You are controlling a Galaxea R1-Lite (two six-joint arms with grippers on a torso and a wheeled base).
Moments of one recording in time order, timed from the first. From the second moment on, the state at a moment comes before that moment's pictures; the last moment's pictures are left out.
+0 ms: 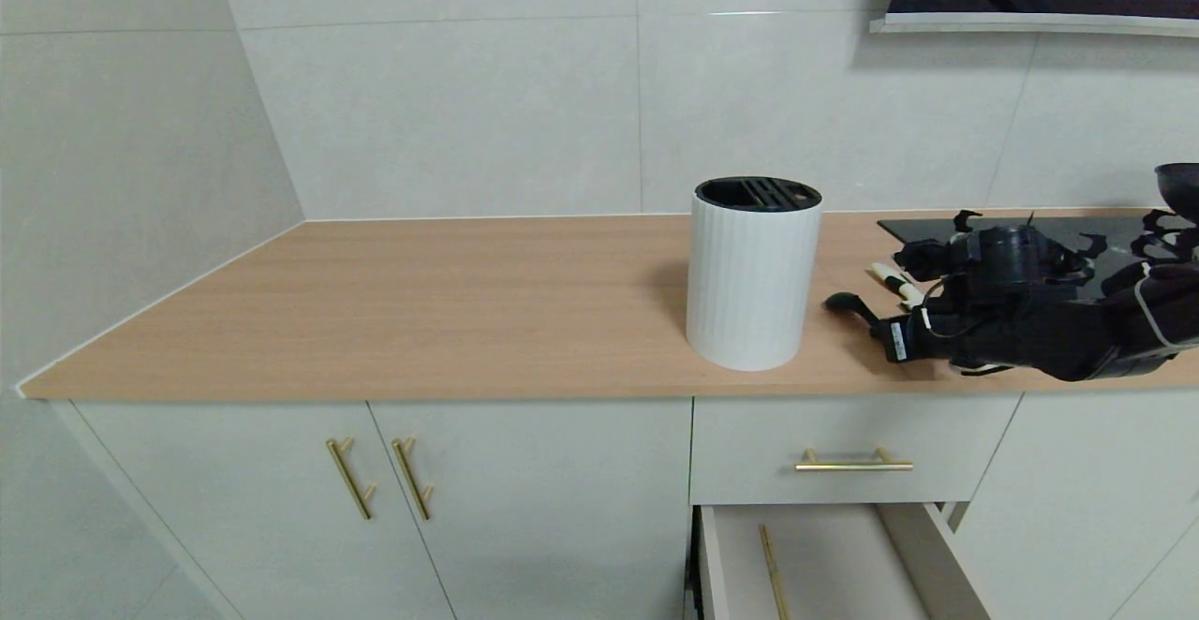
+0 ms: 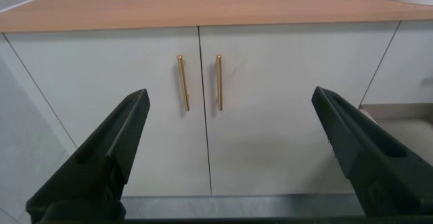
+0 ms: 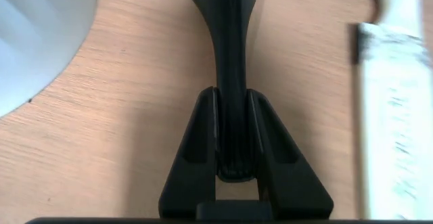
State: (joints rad) left arm 0.00 0.00 0.00 0.00 -0.01 0.01; right arm 0.09 2.07 -1.20 -0.34 0.07 -0.12
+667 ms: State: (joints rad) left arm 0.00 0.00 0.00 0.00 -0.01 0.01; right arm 0.28 1.58 -0.99 0.08 -0.11 0.18
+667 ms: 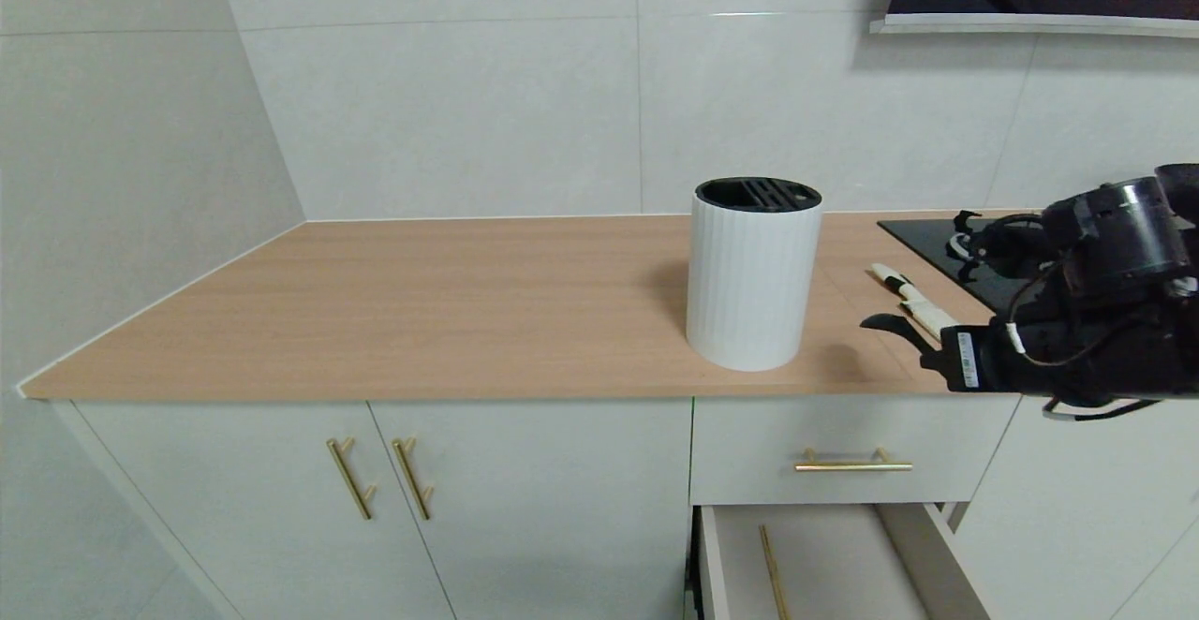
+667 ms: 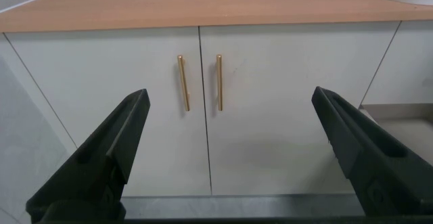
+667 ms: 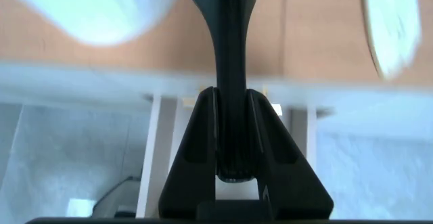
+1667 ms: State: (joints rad) left arm 0.00 0.00 0.00 0.00 -0.01 0.01; right arm 0.28 1.45 -0.79 0.09 -0.10 0.15
